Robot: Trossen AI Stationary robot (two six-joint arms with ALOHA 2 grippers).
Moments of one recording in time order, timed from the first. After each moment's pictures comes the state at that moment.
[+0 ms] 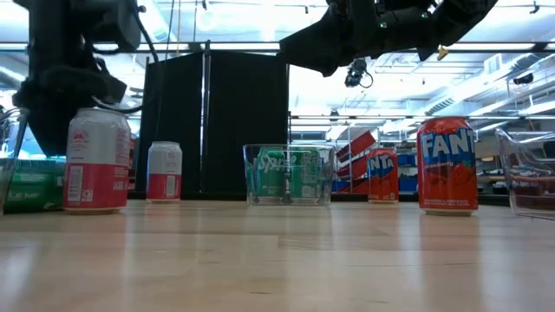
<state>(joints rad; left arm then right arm) -0.03 1.03 0.71 -1.19 -0.10 -0.97 -0.06 1.49 0.79 0.51 -0.11 -0.13</state>
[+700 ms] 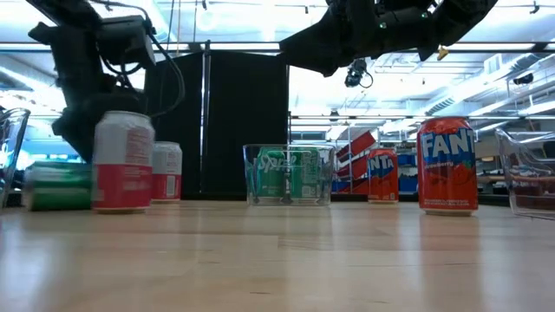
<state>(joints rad) 0.18 1.03 0.58 -0.86 -0.17 -0.71 -0.06 1.49 0.79 0.51 -0.09 -0.13</state>
